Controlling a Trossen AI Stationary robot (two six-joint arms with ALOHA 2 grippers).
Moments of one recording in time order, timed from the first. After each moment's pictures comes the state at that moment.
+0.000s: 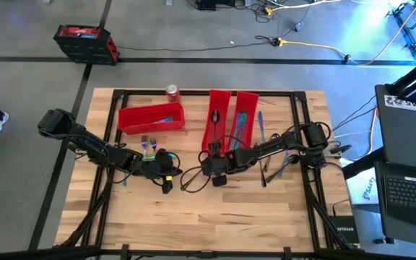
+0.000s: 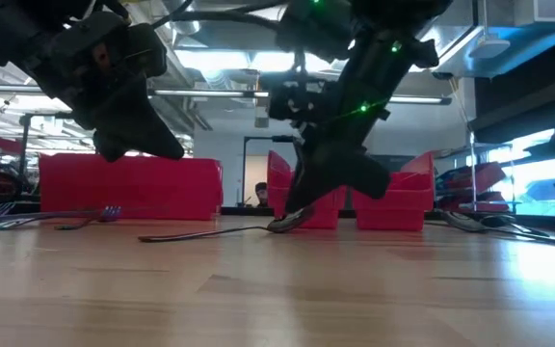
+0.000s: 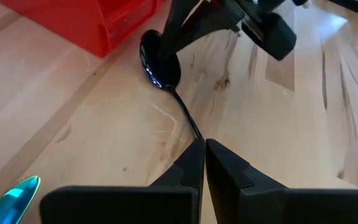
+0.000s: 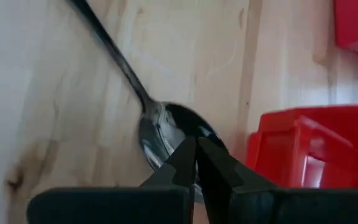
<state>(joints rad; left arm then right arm) -0.36 1.33 0.46 0.24 -0.43 -0.60 0.17 1.99 1.23 -0.31 0.36 -0.19</state>
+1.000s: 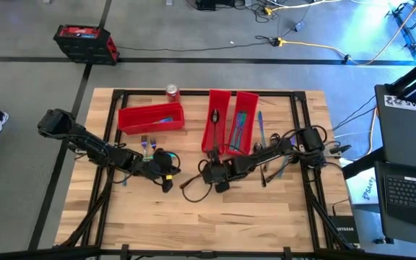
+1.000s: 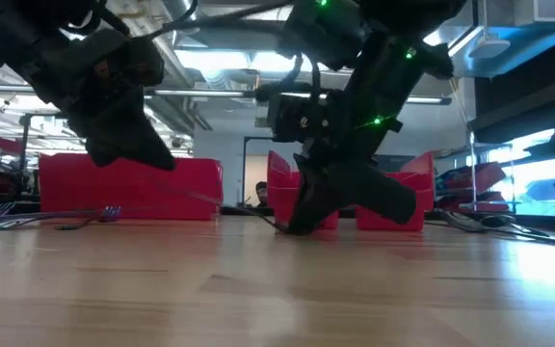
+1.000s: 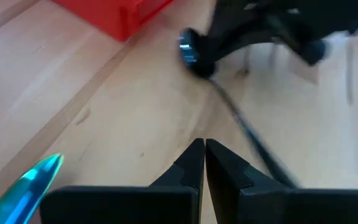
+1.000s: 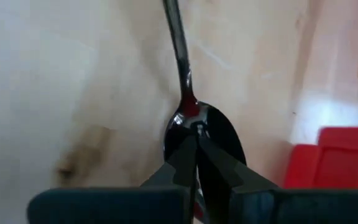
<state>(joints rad) -0.36 1.33 0.46 0.16 -0.46 -0.67 0.24 2.05 1.23 -0.33 0.32 -0.23</state>
